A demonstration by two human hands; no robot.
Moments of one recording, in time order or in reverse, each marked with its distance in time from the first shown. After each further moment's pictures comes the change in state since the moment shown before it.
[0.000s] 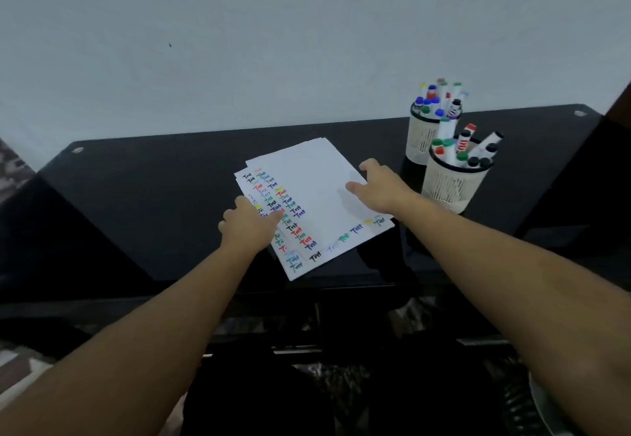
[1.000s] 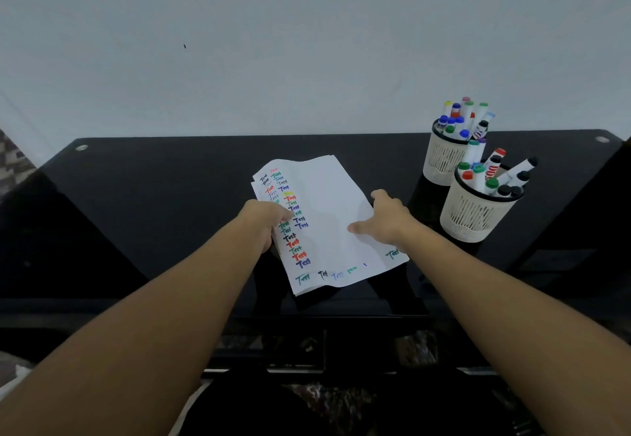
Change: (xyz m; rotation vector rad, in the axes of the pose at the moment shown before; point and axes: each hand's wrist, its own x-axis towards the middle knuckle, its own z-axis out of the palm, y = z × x) left_hand 0.036 0.038 -0.014 -0.541 -0.209 -0.355; right_hand 0.011 -0.011 0.028 0.053 -0.076 0.152
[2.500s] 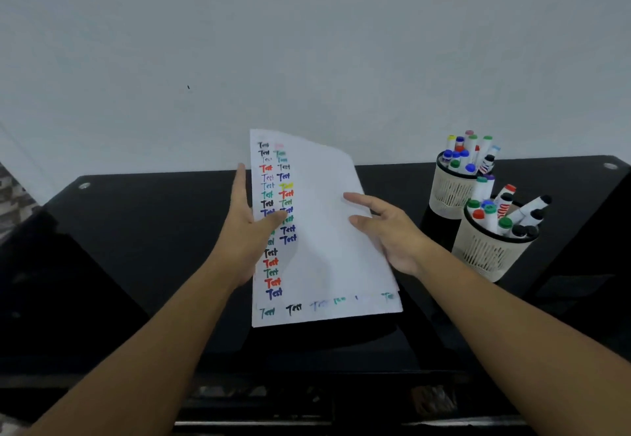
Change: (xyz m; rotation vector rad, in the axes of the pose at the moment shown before) left_hand -0.016 0.021 -0.030 -0.277 -0.254 0.666; right_hand 0.016 -0.014 -0.017 1.113 -0.243 -0.289
